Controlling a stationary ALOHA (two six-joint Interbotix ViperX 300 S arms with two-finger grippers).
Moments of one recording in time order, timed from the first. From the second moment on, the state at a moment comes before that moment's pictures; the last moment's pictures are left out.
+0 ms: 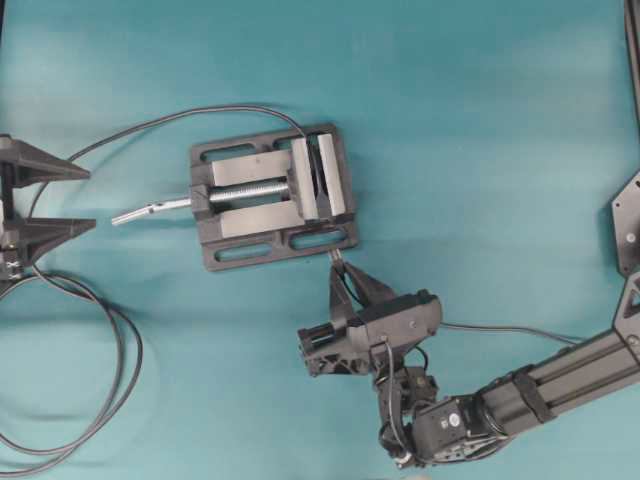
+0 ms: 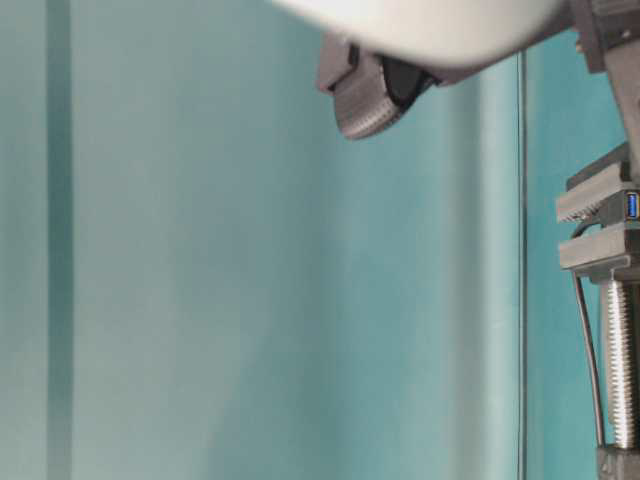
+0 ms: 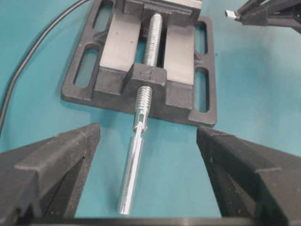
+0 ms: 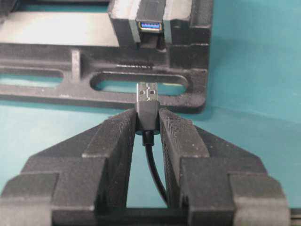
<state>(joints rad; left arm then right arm) 0.14 -1.12 1.57 -0.11 -0.11 -0.09 0.54 0.62 0.16 1.98 -1.50 -0.63</state>
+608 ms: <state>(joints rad) 0.14 -1.12 1.57 -0.11 -0.11 -0.09 0.52 0.62 0.14 1.98 -1.53 -0.63</state>
